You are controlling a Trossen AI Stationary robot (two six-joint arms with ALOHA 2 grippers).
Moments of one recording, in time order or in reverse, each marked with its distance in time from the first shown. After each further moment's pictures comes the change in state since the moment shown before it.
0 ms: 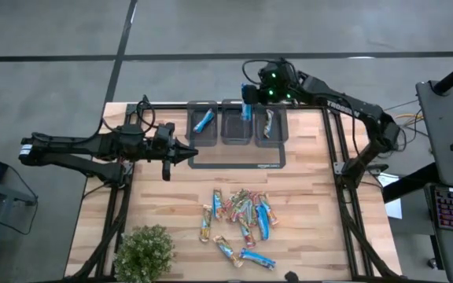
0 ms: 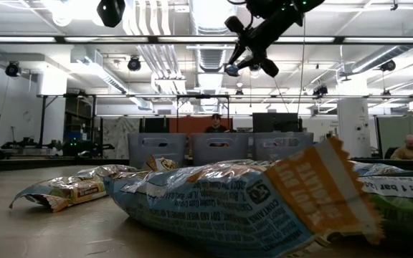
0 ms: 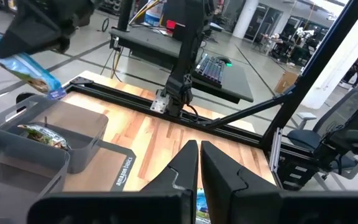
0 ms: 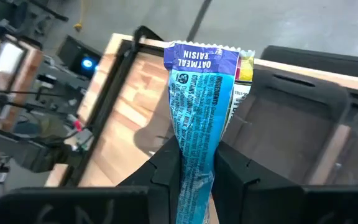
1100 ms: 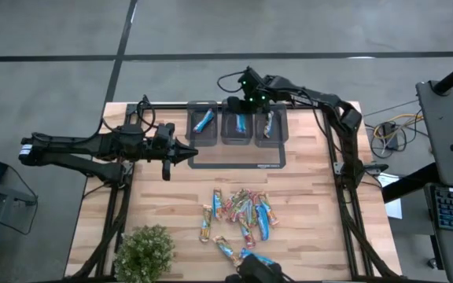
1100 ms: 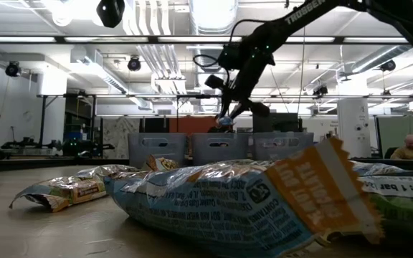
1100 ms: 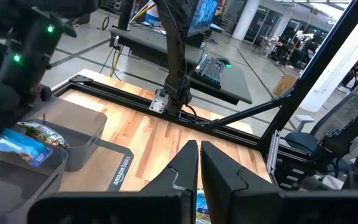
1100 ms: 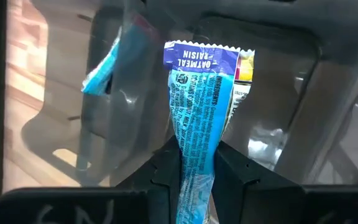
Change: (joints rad) left arm 0.000 0.000 0.000 0.001 0.000 -0.023; right arm -0.033 0.395 0.189 -0.194 -0.051 0.060
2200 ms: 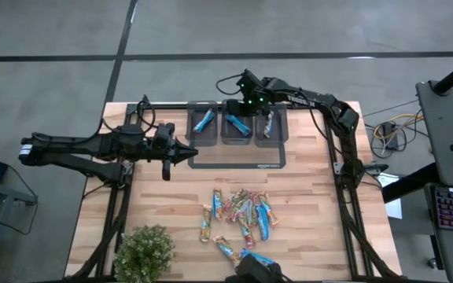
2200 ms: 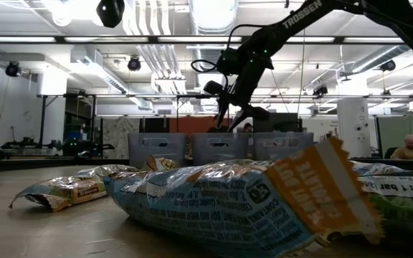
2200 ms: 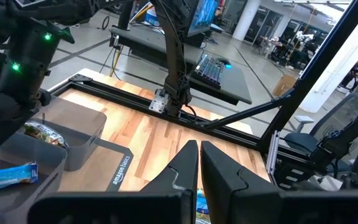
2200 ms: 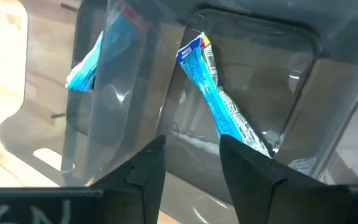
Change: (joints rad) left arm 0.000 0.000 0.000 0.000 0.000 -0.005; right arm 0.003 0.022 -0.003 -0.004 0.012 -0.031
